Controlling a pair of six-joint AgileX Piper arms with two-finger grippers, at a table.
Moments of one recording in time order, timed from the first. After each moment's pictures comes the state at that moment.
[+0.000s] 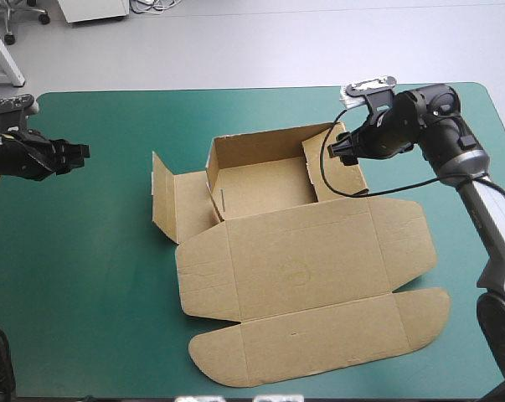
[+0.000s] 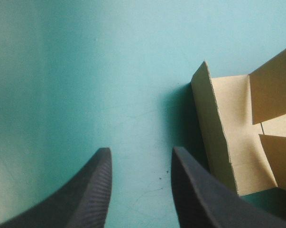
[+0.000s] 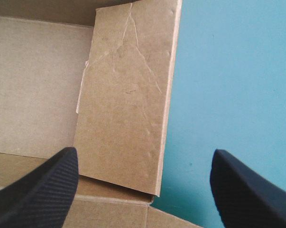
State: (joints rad) left arm 0.30 1.48 -1.50 -0.42 1.12 0.35; right arm 0.28 1.68 -1.74 0.02 1.11 -0.01
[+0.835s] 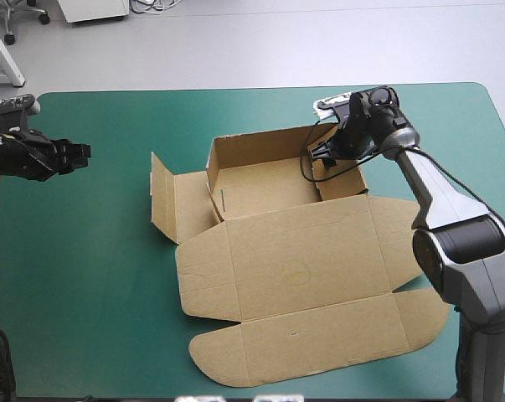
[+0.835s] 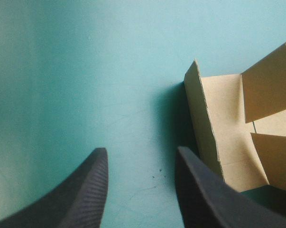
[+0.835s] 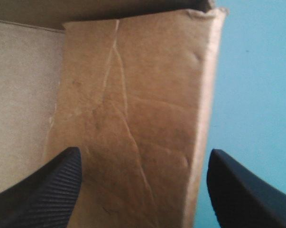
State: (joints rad) left arm 0.30 1.48 -1.50 -0.44 1.13 0.35; right arm 0.28 2.11 -2.00 -0.01 1.12 -0.03
